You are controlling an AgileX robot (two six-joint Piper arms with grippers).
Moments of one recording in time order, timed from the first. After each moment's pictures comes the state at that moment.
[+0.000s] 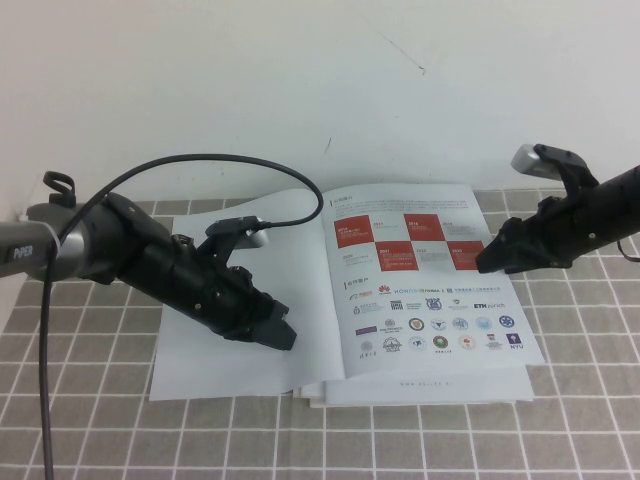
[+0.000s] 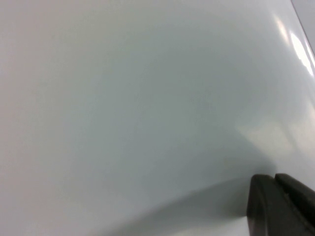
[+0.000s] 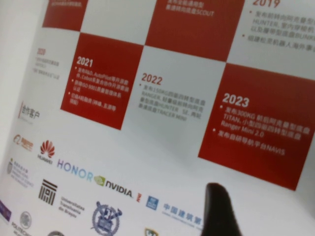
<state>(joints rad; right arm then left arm) 0.05 2.22 -1.55 0.88 0.86 -0.84 -0.20 2.11 -1.35 -0.93 0.87 0.88</state>
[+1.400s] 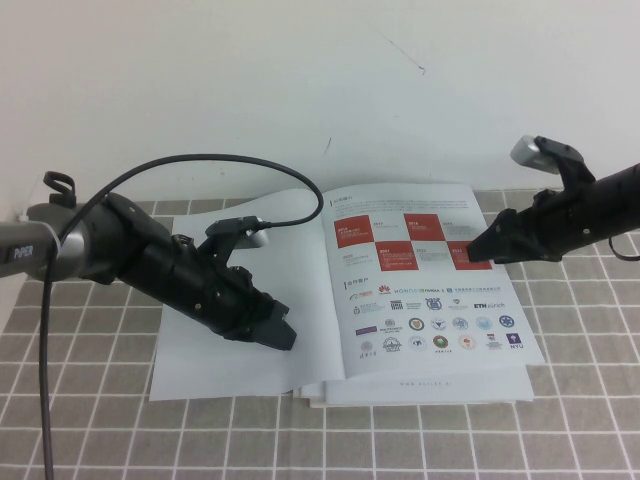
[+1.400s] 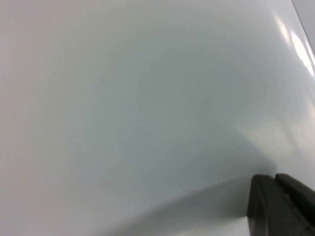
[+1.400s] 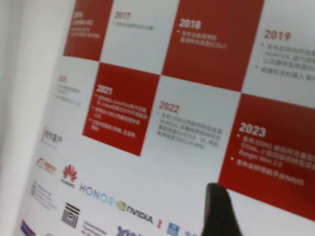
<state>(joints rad) 0.05 2.23 -1.55 0.98 0.84 -0.89 -0.20 2.11 -1.35 -0.93 0.87 0.87</state>
